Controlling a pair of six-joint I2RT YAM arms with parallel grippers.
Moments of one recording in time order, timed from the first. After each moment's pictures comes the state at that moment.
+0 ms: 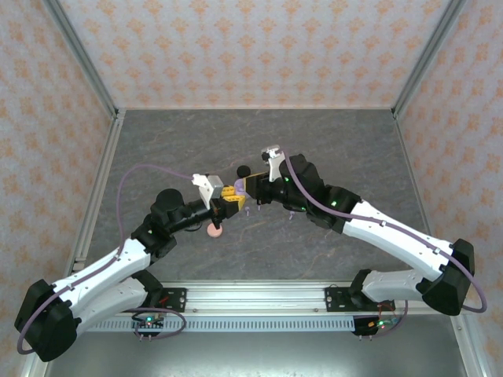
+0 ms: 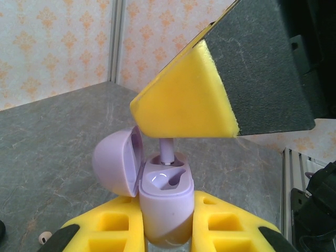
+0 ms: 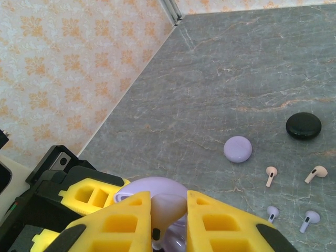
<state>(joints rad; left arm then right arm) -0.60 0.90 0.48 0.35 0.42 -0.17 0.92 1.21 1.11 -0.33 -0.02 0.53</state>
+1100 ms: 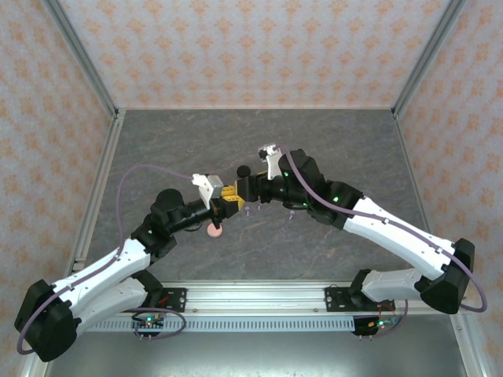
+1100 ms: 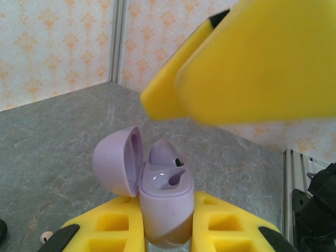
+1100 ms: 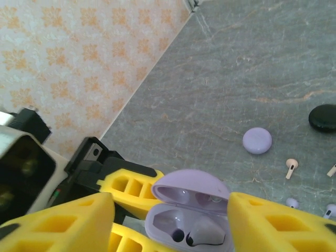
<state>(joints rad) -0.60 0.90 0.48 0.35 0.42 -0.17 0.92 1.22 1.20 -0.42 -0.09 0.54</state>
